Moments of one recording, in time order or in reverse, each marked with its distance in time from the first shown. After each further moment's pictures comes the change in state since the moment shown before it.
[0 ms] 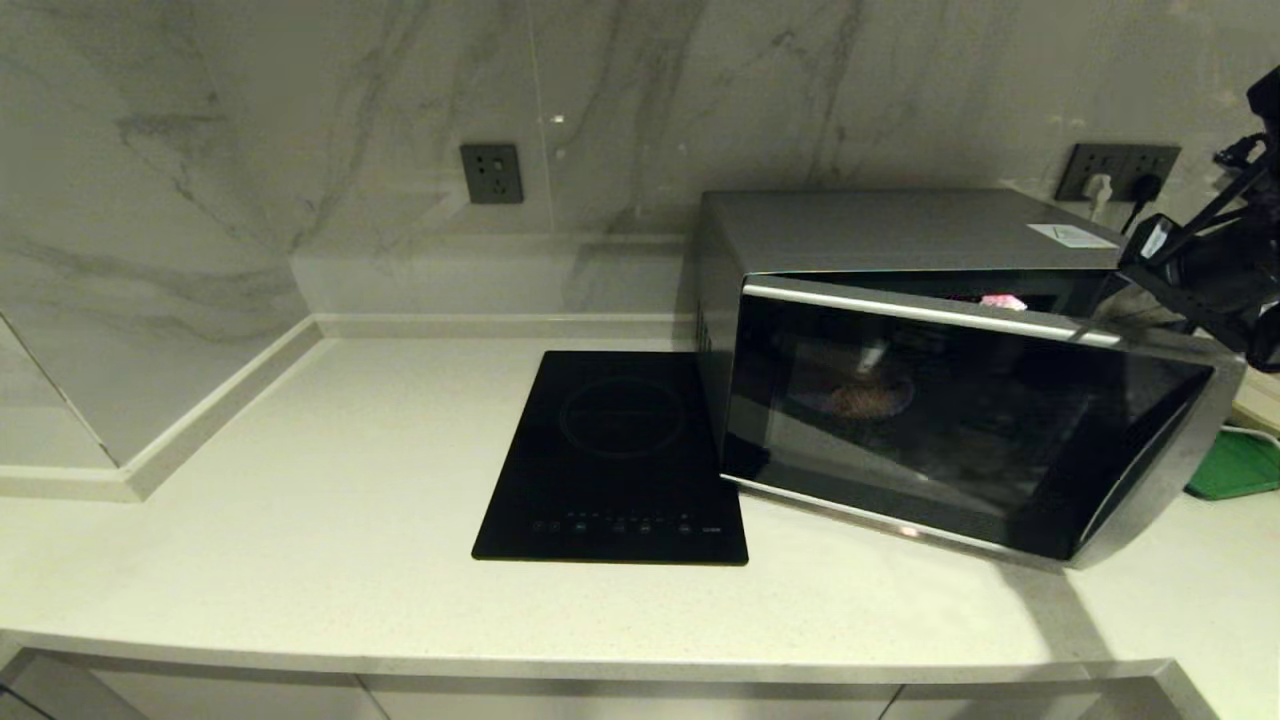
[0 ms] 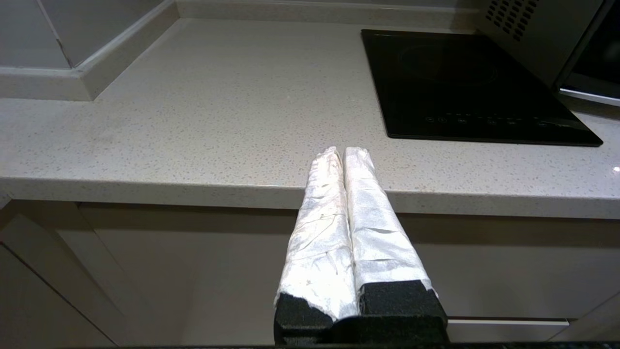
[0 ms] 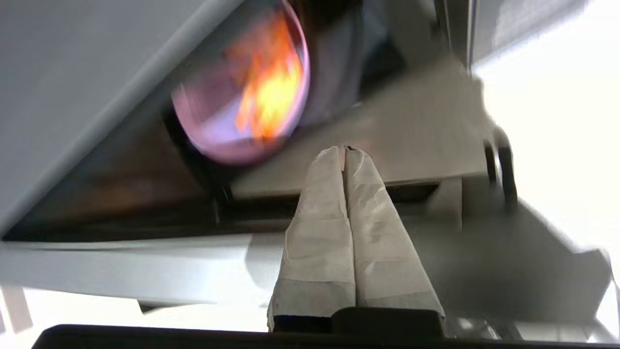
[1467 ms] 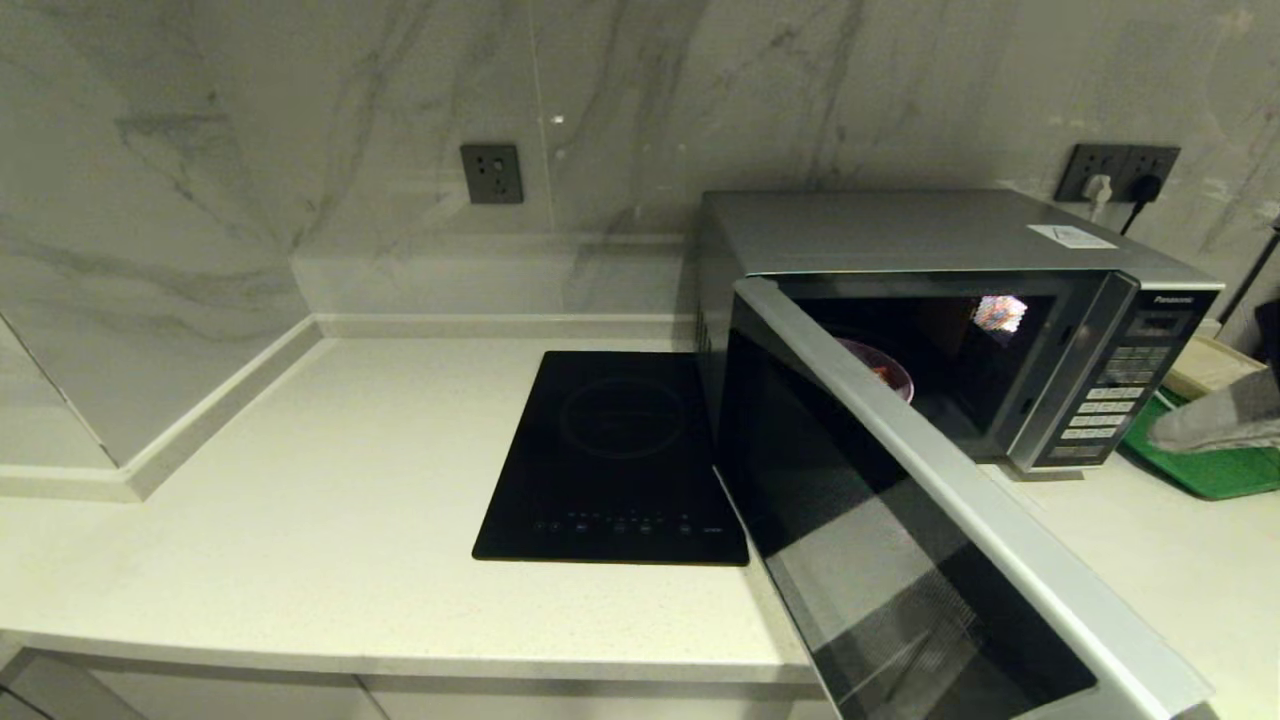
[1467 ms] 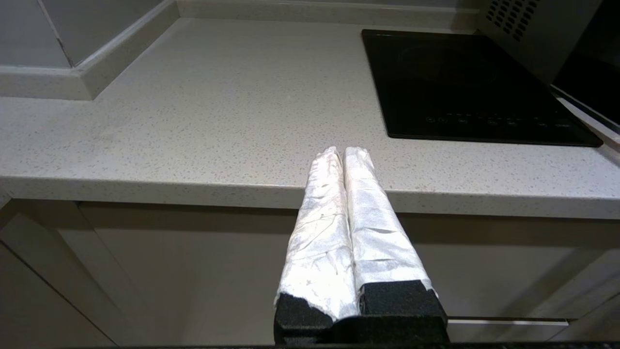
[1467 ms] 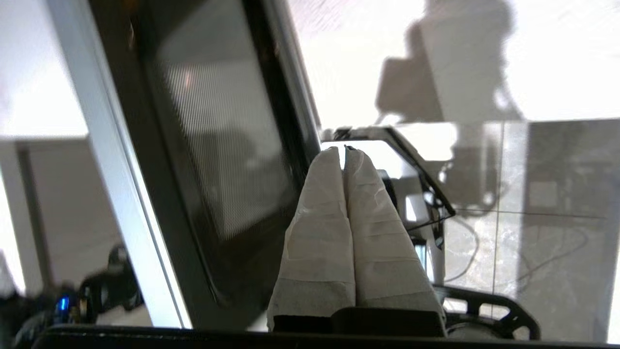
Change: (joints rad) left arm 0.000 0.000 0.000 0.001 0.000 0.000; right arm 0.254 -0.421 0.349 0.203 0.099 -0.183
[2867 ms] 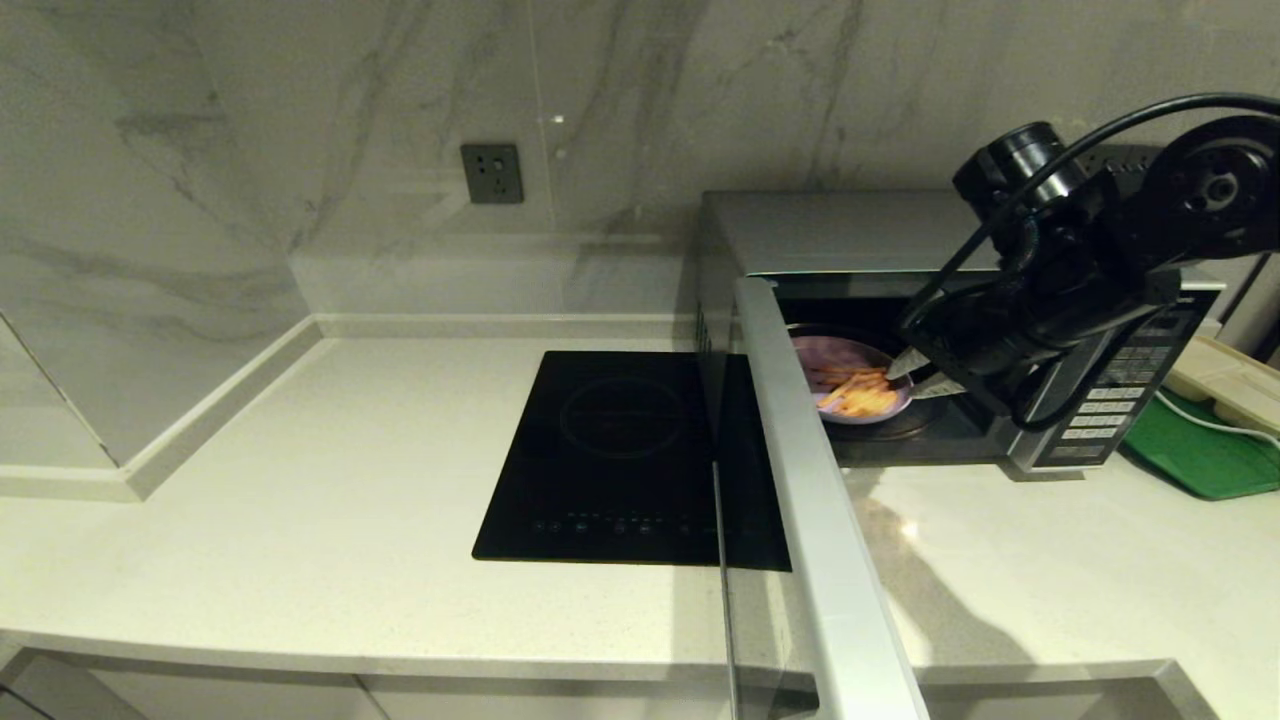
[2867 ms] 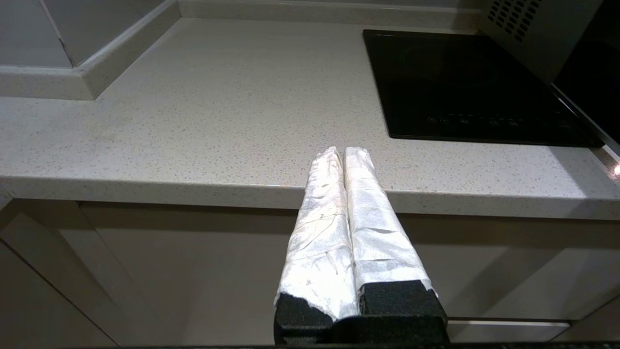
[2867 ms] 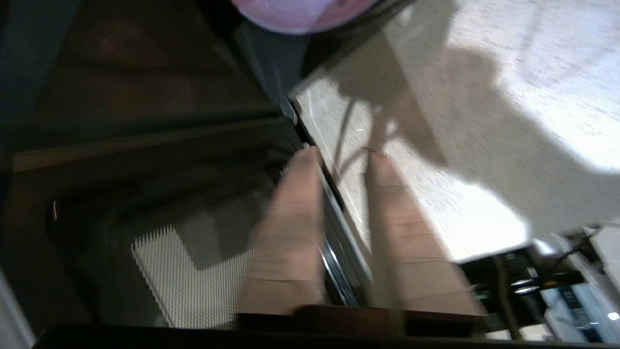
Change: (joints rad) left arm 0.000 0.000 0.000 -0.001 0.000 0.001; right arm 0.181 0.524 -0.263 -0.276 -0.296 0.611
